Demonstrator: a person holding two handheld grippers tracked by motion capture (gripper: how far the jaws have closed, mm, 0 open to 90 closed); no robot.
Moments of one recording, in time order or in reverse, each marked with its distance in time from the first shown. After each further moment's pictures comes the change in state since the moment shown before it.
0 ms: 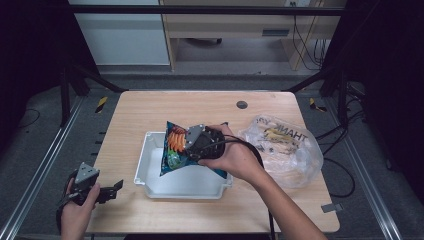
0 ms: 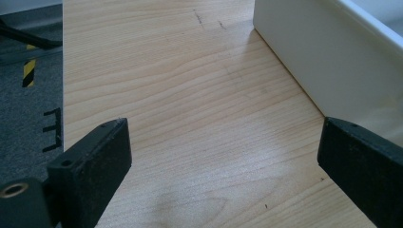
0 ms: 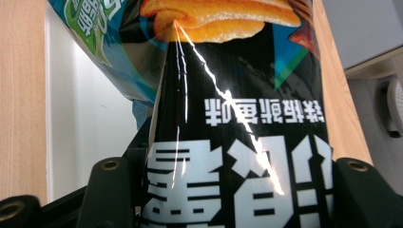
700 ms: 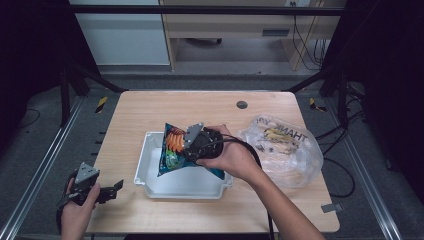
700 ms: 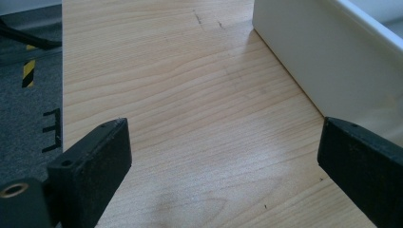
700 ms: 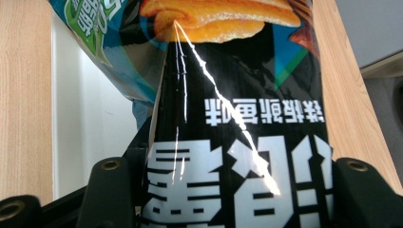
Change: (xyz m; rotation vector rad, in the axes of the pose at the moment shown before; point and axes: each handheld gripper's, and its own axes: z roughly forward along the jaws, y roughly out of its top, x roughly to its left) left arm -0.001 0.000 0.000 -0.004 -0.001 -0.006; right arm -0.001 0.000 0.010 -0.010 0.033 0.033
